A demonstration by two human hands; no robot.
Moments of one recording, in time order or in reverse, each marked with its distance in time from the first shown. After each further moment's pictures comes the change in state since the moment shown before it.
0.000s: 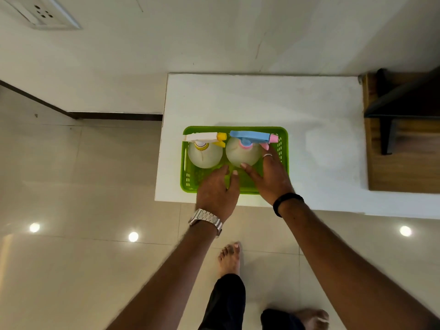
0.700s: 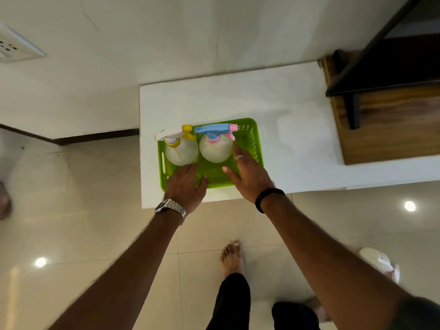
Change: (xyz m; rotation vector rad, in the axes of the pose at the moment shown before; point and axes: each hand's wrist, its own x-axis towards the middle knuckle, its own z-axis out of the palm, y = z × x) left_hand 0.021 -0.039 -0.009 0.443 -0.106 0.214; right_hand -0.025 0.010 -0.007 -0.077 -0.120 -0.050
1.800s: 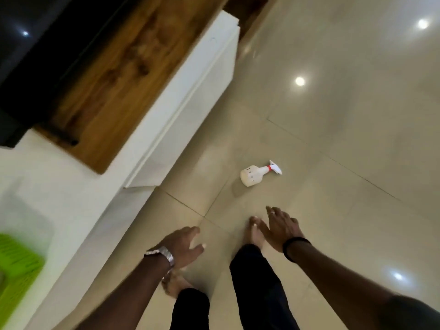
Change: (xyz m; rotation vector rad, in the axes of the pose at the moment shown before) left_hand -0.130 0.349 0.255 0.637 -1.038 0.583; right_hand -0.477 0.372 -0.015 0.181 0.041 1.105
